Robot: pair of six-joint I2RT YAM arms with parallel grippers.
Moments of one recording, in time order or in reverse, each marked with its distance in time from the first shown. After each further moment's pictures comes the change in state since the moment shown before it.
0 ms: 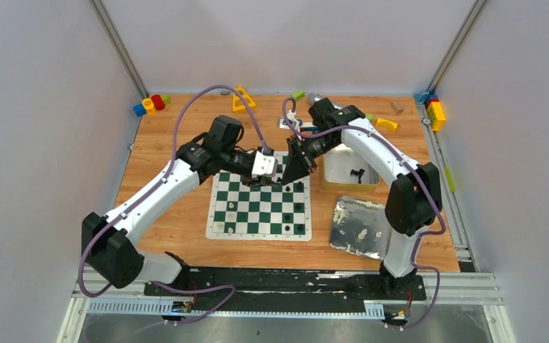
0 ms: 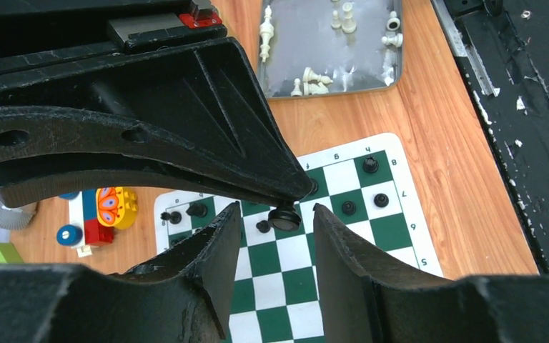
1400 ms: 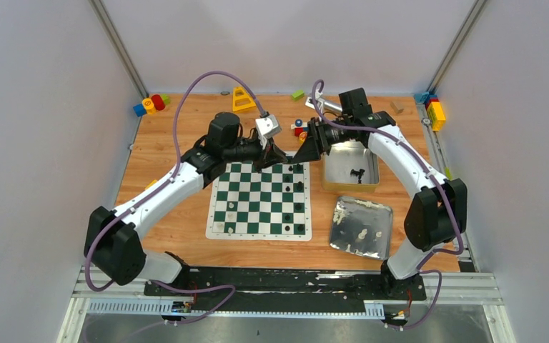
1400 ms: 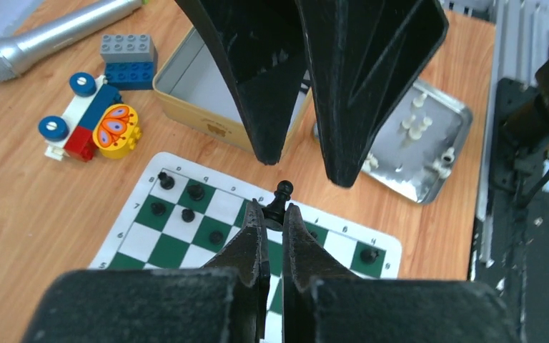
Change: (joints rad) left arm 0.006 0.016 -0.097 0.462 -0.256 -0.760; right arm -0.153 -0.178 -0.178 0.440 0.138 0.500
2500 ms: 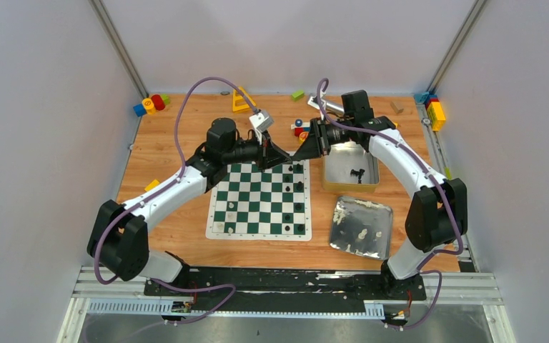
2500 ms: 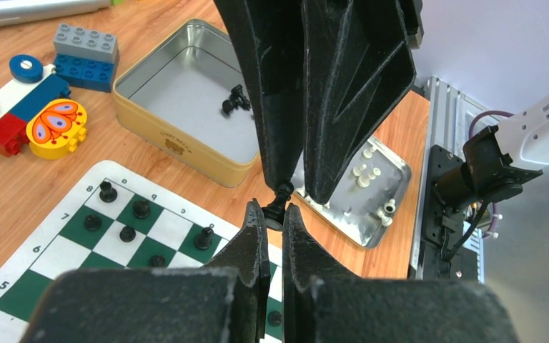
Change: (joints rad) left arm 0.034 0.041 -0.130 0.357 0.066 -0.405; right arm -0.013 -0.013 -0.085 0.194 -0.049 0.185
